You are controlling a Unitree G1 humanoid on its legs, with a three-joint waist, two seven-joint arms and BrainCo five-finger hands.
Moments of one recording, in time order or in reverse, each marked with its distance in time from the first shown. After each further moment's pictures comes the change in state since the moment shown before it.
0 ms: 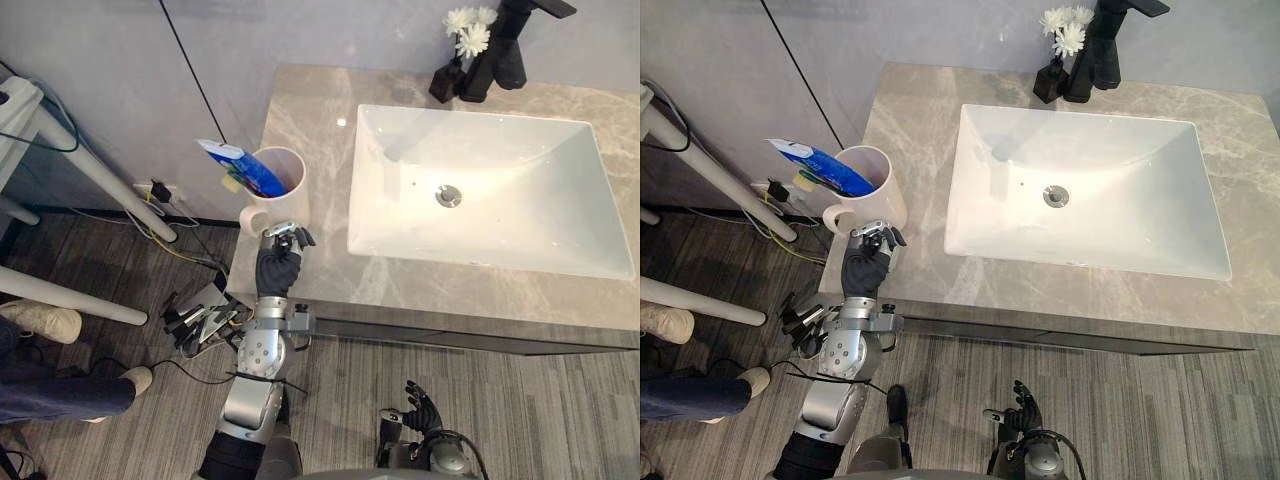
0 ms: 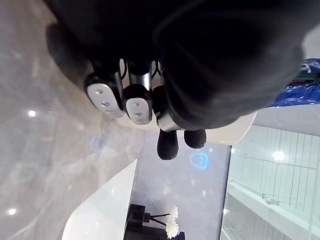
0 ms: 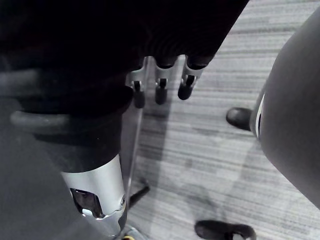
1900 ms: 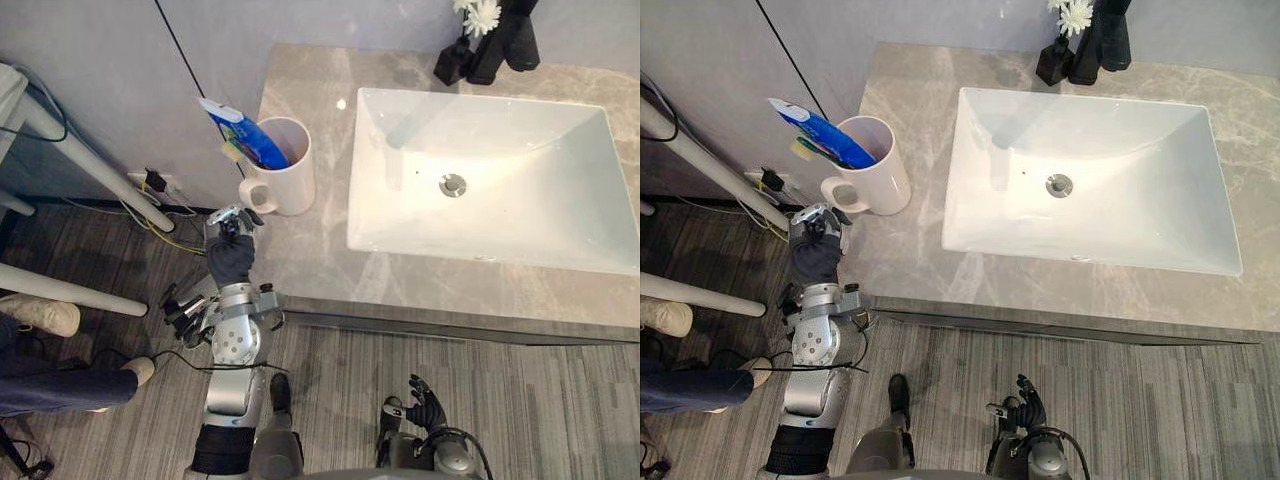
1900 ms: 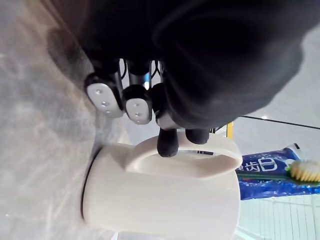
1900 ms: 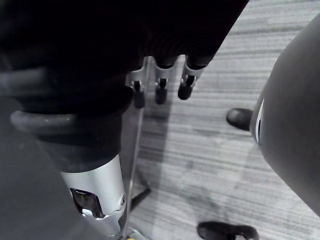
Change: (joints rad) left arm -0.073 -0.019 0.131 -0.020 0.001 -0.008 0.086; right arm 0.030 -0.014 0.000 -0.073 0.022 -0.014 -0.004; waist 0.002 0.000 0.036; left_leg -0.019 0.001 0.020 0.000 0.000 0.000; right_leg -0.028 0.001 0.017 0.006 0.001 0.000
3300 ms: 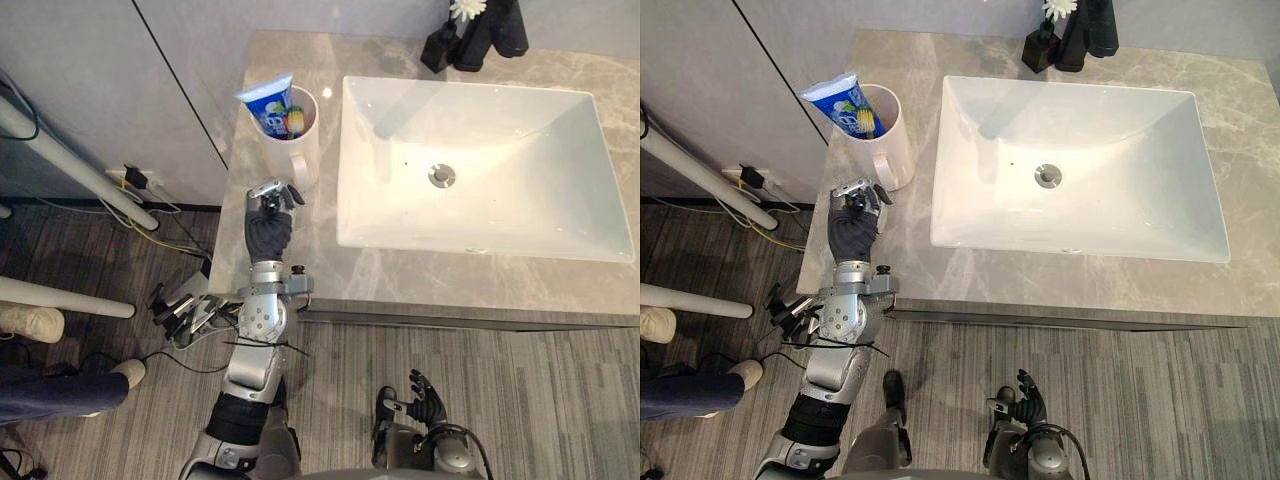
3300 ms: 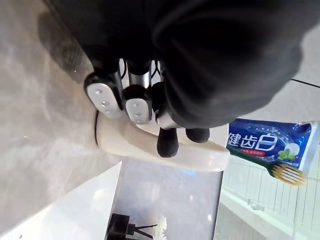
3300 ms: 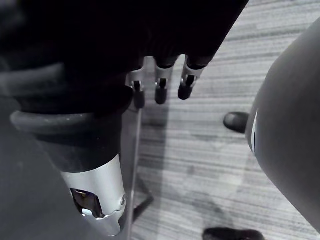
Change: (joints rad) left arm -0.200 0.022 -0.135 0.135 -0.013 0.002 -0.024; right arm -0.002 -0.001 -0.009 -0.011 0.017 -0.013 -0.001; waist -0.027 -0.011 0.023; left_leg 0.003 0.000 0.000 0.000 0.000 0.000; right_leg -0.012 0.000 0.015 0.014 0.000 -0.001
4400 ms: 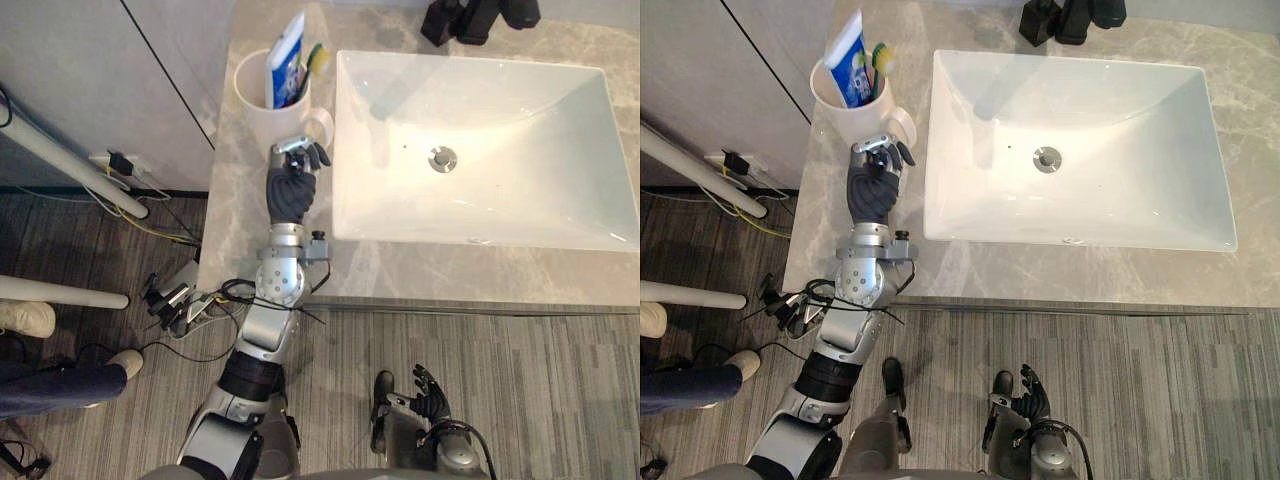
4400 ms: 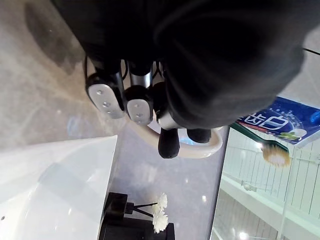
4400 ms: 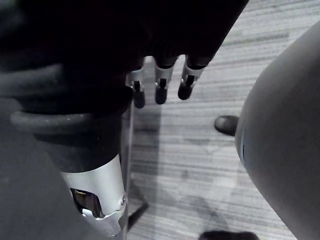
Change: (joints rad) left arm -0.220 0.059 0.030 0.070 0.012 0.015 0.042; right arm 0.000 -0.005 -0.011 -0.031 0.021 -0.008 0.004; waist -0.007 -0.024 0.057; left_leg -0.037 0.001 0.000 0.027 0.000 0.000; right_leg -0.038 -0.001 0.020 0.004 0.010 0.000
